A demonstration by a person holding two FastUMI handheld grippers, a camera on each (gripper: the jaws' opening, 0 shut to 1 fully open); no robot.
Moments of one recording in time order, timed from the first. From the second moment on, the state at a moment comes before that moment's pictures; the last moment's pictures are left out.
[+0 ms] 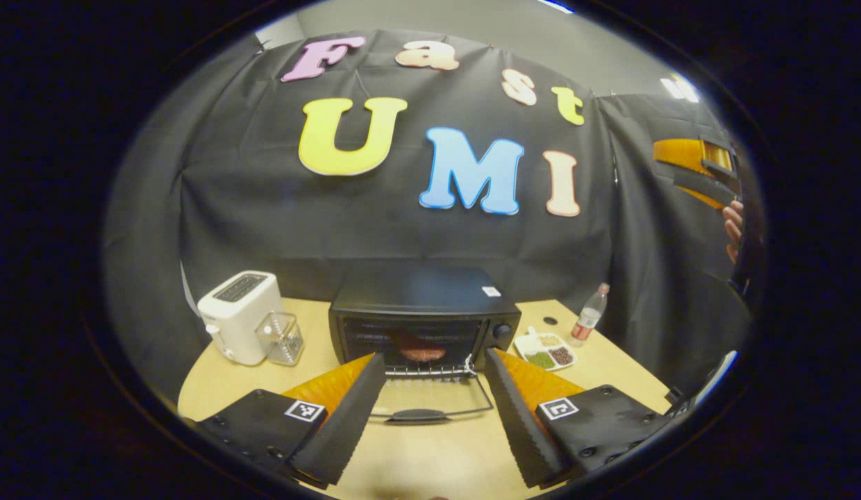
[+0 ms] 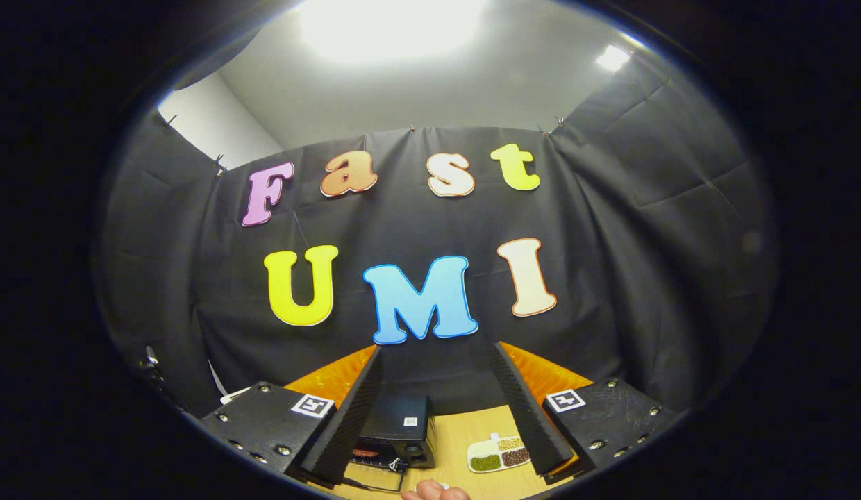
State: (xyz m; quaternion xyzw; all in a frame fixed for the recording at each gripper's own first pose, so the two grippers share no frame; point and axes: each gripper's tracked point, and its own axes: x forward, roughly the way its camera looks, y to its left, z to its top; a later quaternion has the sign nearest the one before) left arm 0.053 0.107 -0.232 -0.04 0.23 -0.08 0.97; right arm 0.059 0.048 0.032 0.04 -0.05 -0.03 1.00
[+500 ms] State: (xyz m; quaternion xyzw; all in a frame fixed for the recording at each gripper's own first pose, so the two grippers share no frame) left arm 0.034 0.092 -0.355 -0.02 0.38 -0.08 0.92; right arm 0.052 0.013 0.031 0.06 -0.06 -0.04 1.00
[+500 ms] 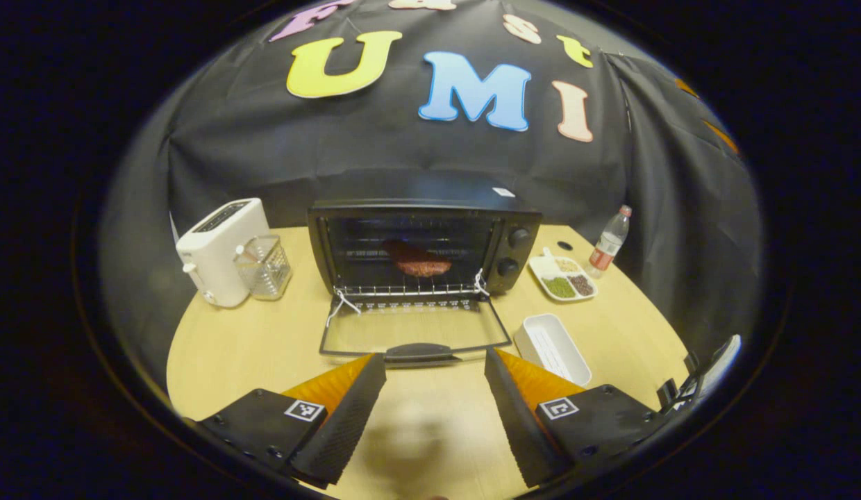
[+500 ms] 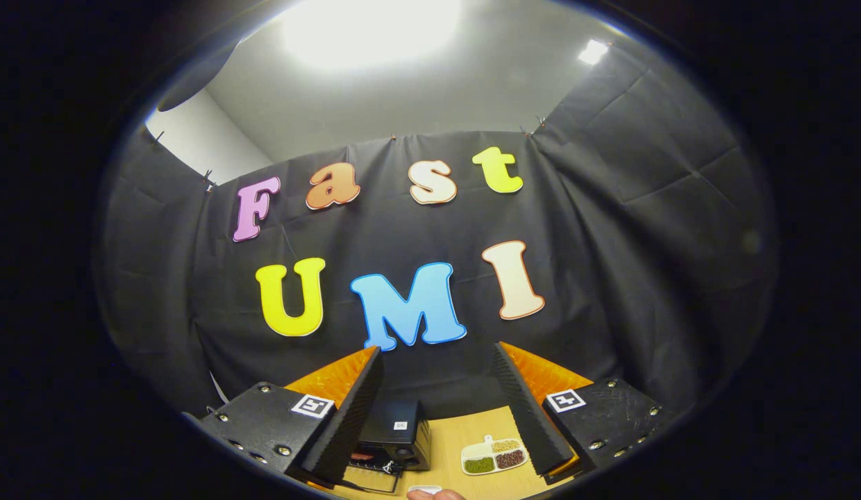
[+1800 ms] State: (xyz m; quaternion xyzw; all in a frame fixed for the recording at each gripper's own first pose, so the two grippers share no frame) left arm 0.070 0.097 -0.502 -0.03 0.56 -0.03 0.83; right arm 0.060 -0.052 0.004 0.07 -0.03 -0.13 0.99
